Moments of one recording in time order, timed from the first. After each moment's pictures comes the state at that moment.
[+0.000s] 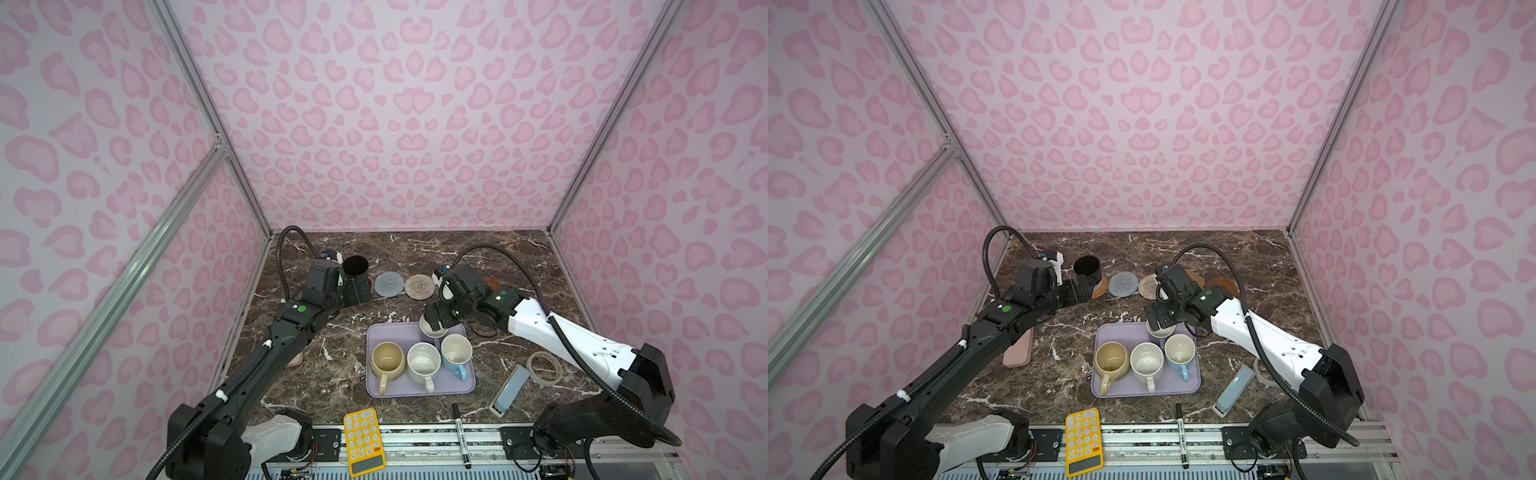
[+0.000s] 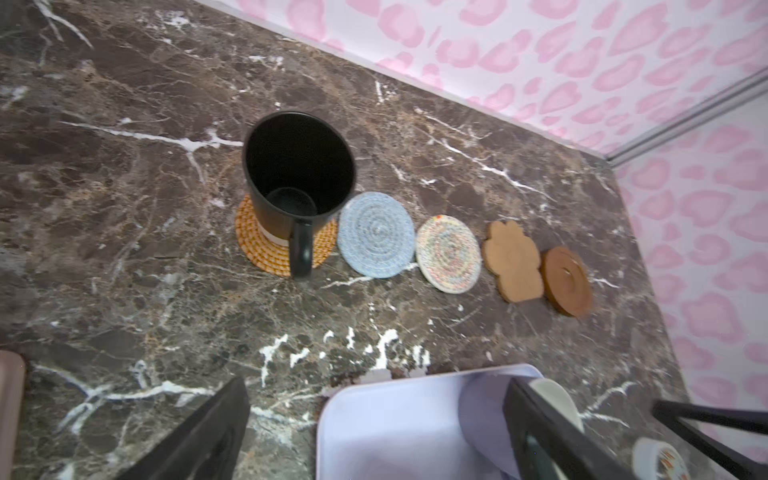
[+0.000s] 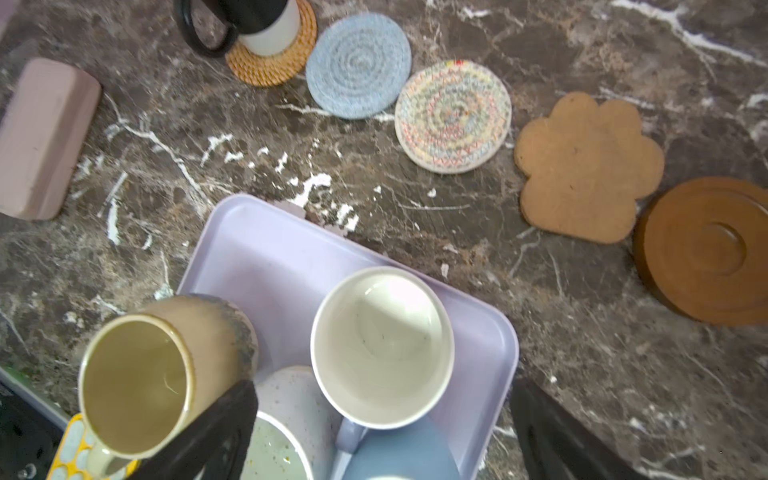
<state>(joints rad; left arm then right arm) -0.38 1.13 0.93 -0.43 0.03 -0.54 0.73 1.44 1.18 -0.75 0.06 0.31</state>
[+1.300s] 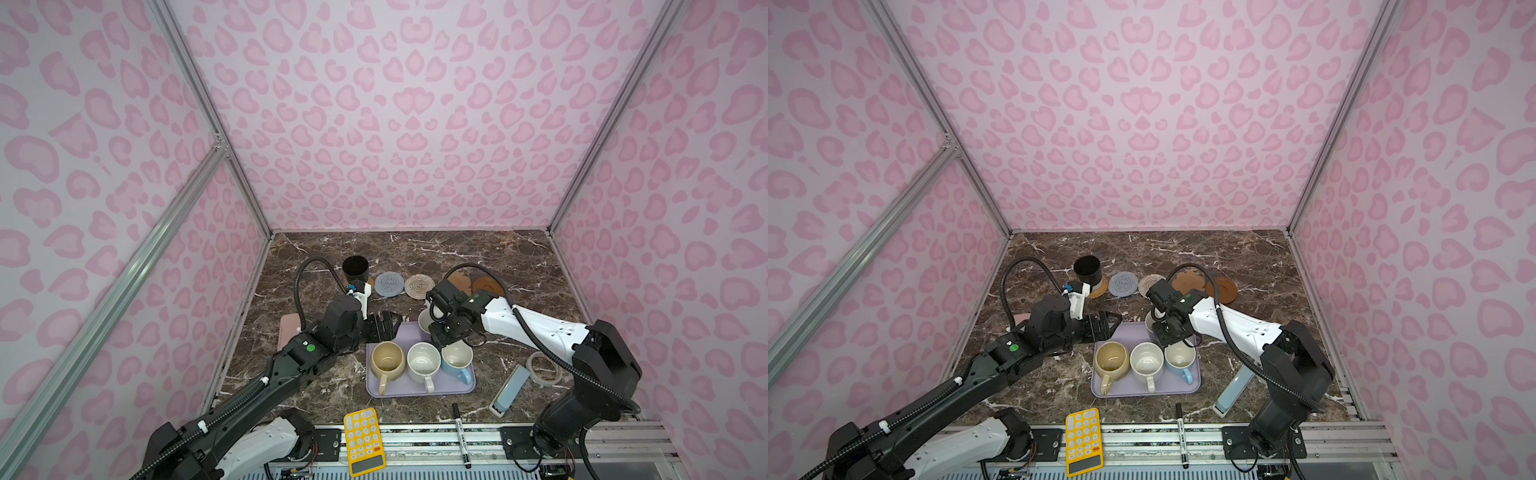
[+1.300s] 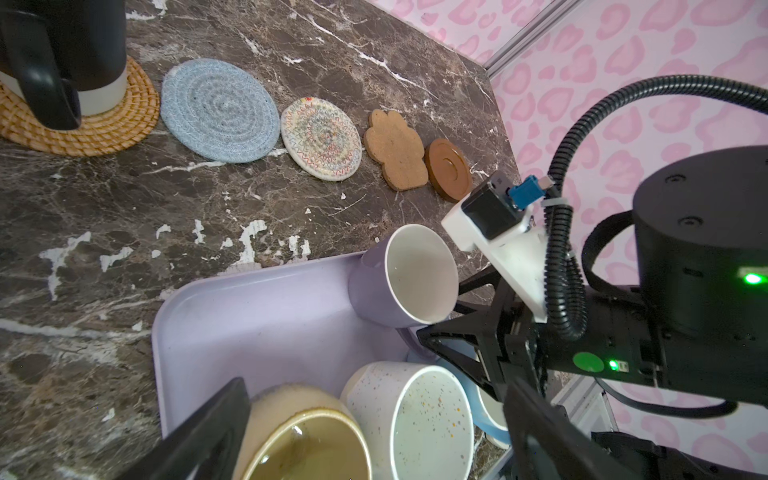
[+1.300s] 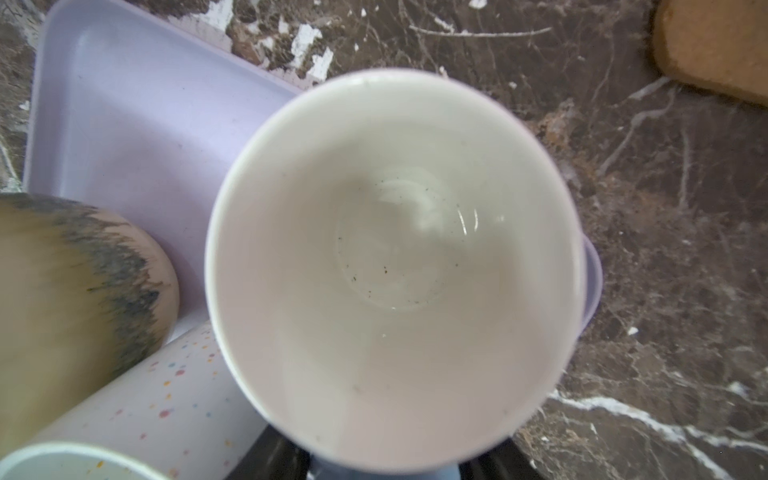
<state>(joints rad) -0.68 1.00 0.72 -0.31 0.10 -0.71 0.75 1.63 1.15 -0.81 0.00 0.31</state>
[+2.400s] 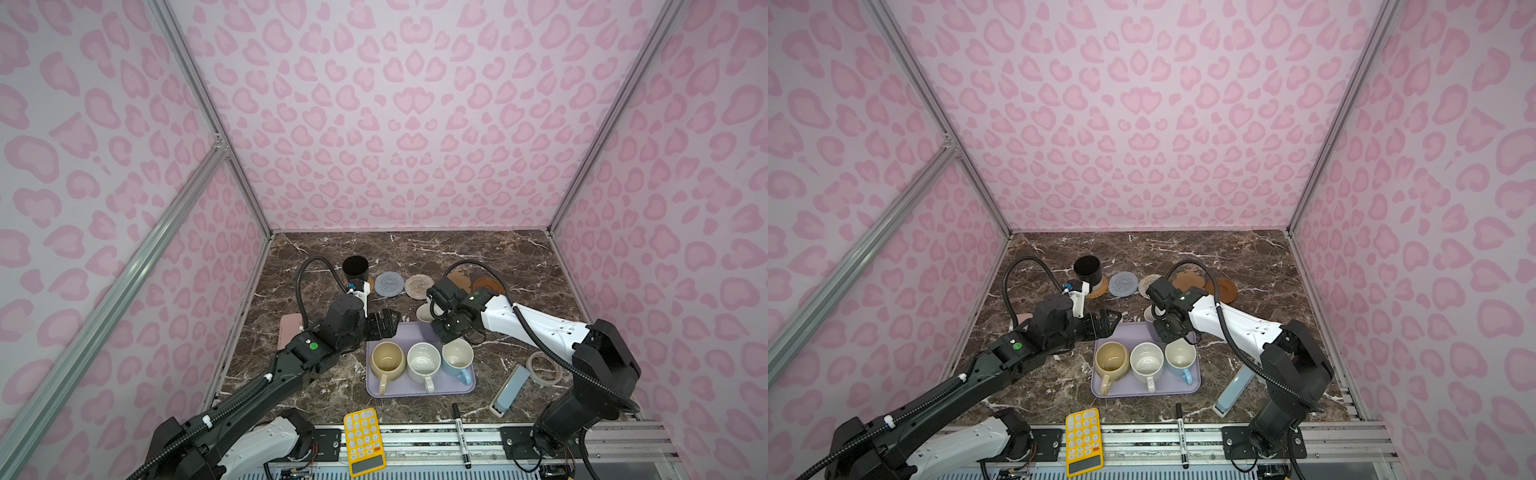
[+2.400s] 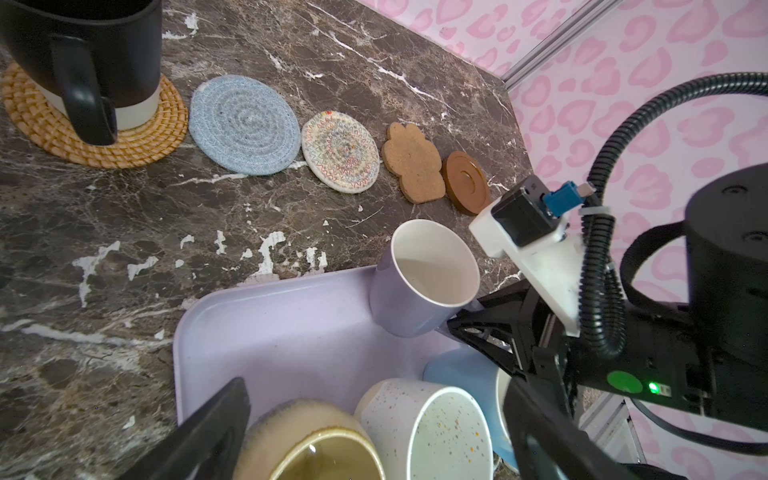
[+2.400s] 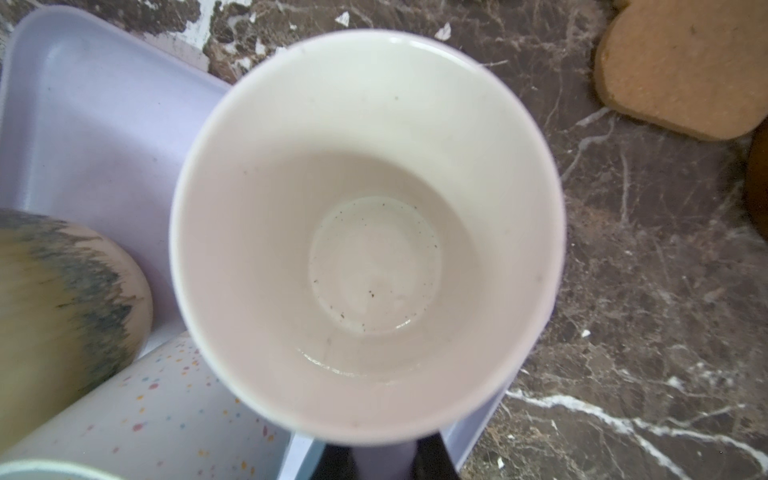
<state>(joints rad) -0.68 1.02 0.72 -0.30 0.04 -0.71 0.75 1.63 1.17 -0.83 0.06 0.28</state>
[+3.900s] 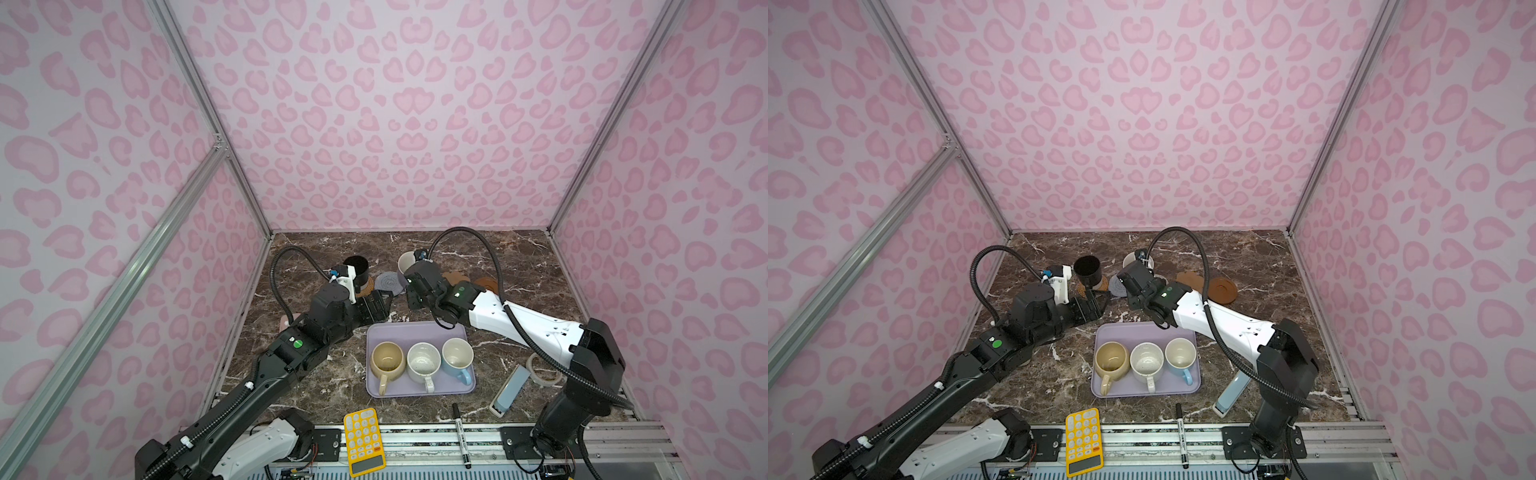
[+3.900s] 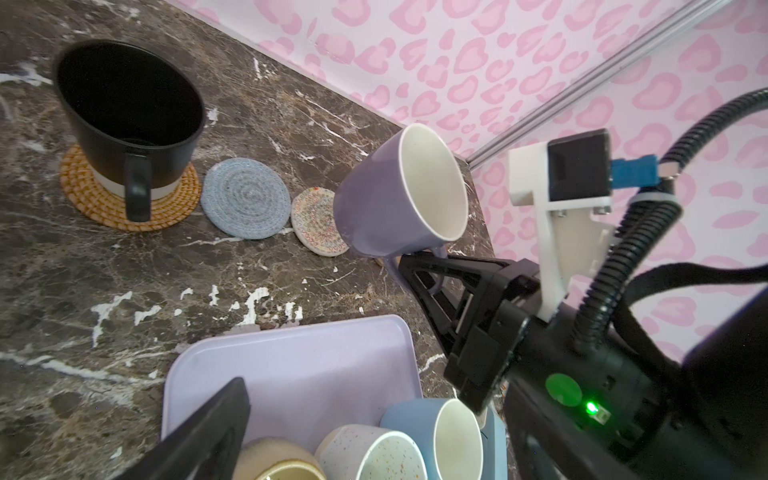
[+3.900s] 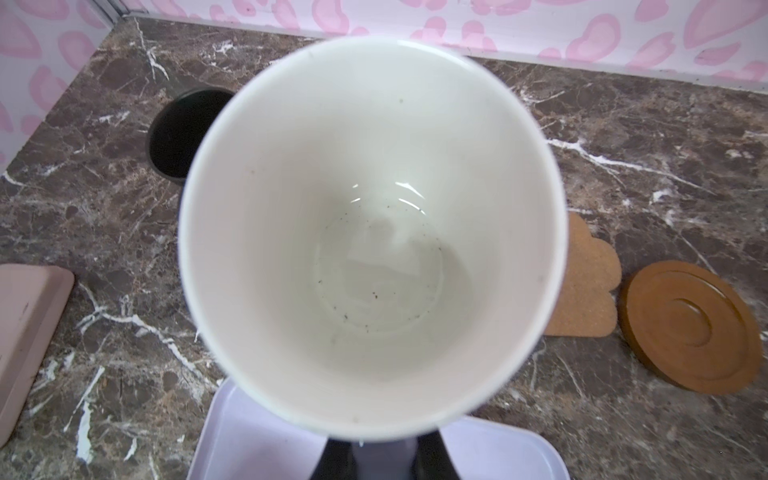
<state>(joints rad) -0.61 0.96 0.84 -0.35 0.01 -0.78 0.88 1.71 1.42 -0.52 0.44 0.53</state>
